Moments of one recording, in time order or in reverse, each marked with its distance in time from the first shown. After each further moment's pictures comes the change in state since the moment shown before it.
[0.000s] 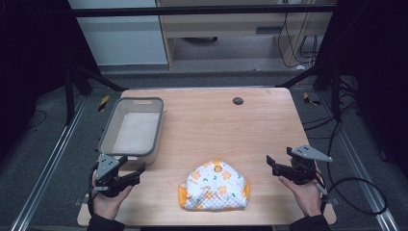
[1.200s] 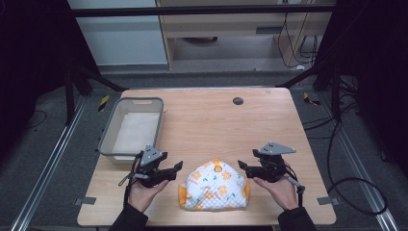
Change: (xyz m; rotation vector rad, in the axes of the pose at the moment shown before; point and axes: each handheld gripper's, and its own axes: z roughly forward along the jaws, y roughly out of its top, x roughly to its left) left arm -0.073 0.019 0.061 0.122 -0.193 0.071; right arm 0.060 0.012 0.040 0.117 0.228 -0.114
